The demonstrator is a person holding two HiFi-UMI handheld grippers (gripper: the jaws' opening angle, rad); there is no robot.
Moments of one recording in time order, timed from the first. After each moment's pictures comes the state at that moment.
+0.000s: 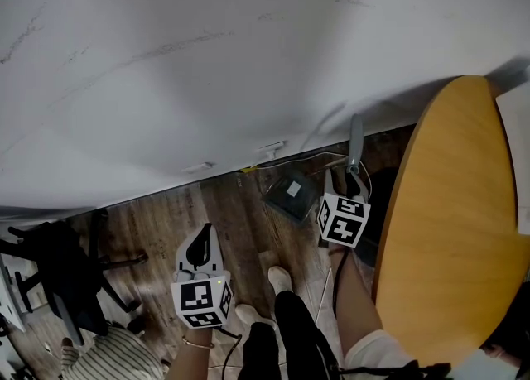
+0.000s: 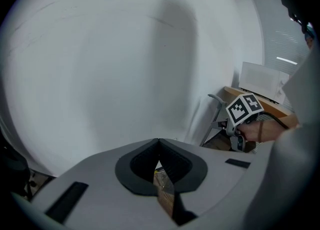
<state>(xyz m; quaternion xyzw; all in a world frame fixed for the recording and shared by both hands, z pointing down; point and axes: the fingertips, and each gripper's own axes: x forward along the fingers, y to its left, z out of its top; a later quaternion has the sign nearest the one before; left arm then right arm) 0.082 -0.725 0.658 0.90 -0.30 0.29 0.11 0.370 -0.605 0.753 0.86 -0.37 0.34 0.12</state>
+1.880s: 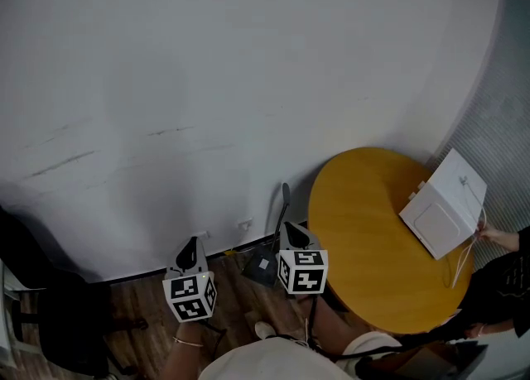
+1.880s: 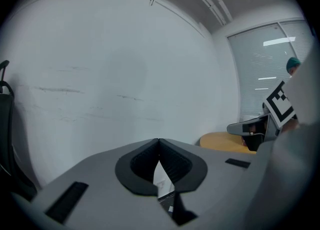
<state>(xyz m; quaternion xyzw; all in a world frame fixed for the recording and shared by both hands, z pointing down) 0.028 -0.685 0.397 0.95 -0.28 0.12 0.06 0.200 -0.543 0.404 0.87 -0.45 0.18 0.05</state>
